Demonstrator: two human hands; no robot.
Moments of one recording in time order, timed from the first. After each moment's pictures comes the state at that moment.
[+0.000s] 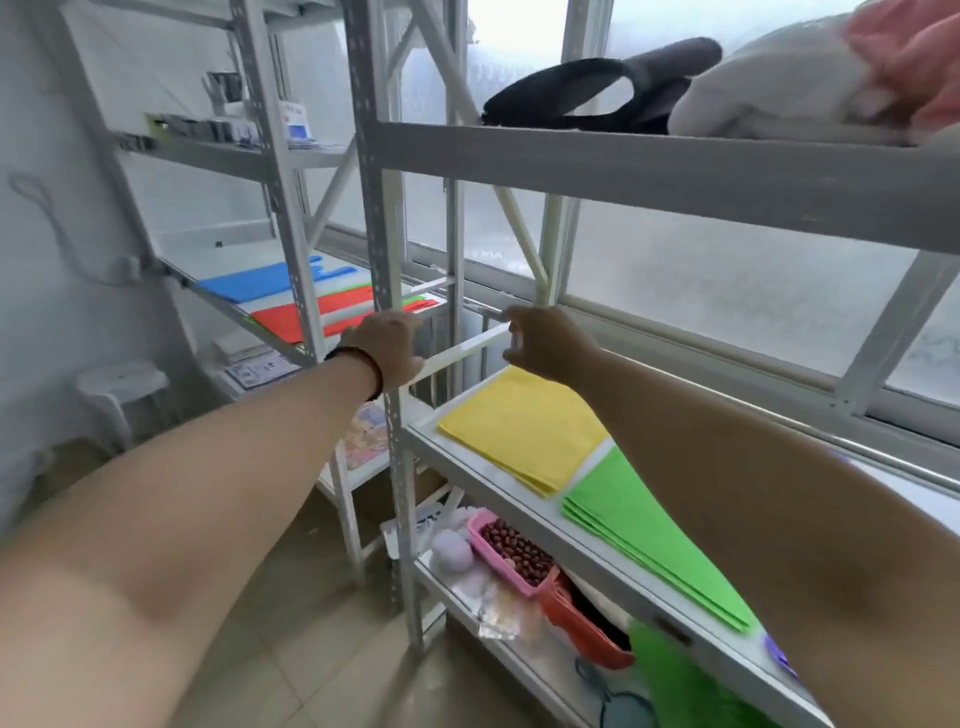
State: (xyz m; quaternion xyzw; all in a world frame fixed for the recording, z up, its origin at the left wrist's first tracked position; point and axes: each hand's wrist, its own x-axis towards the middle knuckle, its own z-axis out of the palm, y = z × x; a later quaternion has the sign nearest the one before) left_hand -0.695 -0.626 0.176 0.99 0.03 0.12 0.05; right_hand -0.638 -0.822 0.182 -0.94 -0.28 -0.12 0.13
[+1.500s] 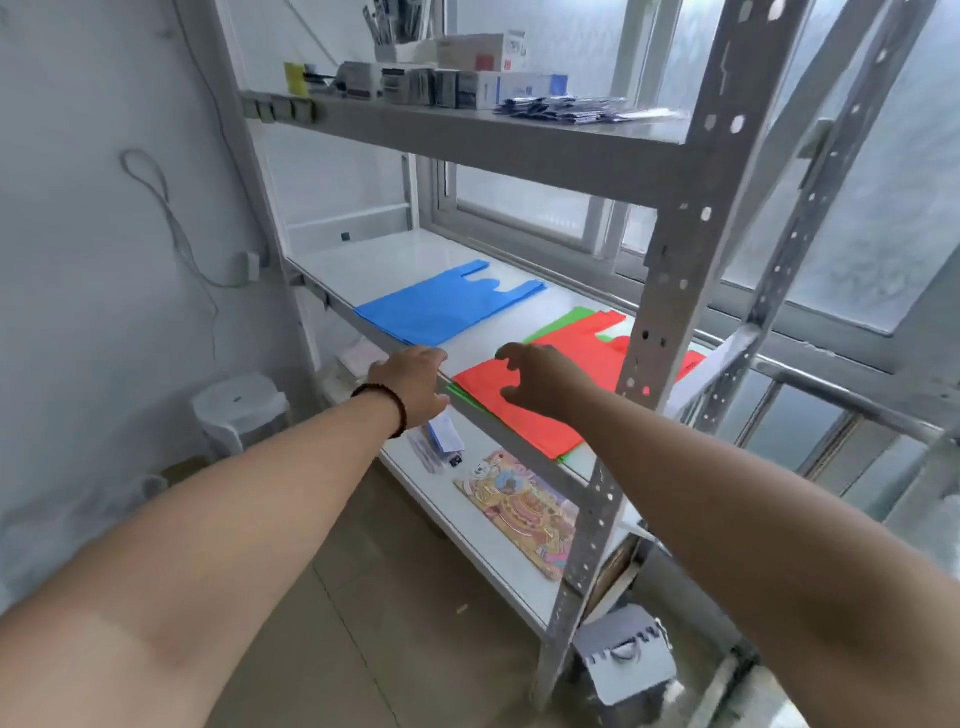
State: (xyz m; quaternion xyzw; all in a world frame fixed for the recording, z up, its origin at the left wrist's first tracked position) left_hand -0.410 -0.035 0.101 0.99 0.10 0.01 0.06; right_hand -0.337 -0.202 0.102 -0.93 -0.32 0.01 0.16
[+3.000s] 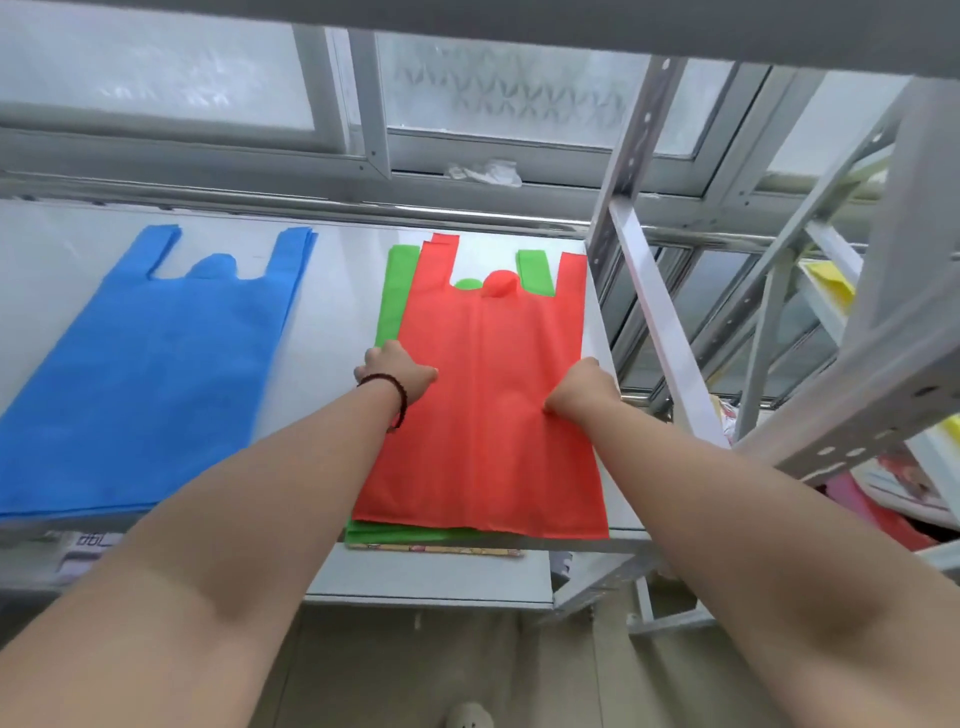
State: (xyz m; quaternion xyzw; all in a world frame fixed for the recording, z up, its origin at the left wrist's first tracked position) left_hand -0.050 -0.044 -0.032 0.95 -0.01 -0.19 0.26; right_hand -0.145 -0.219 -0.033 -0.85 0.45 0.09 0.27
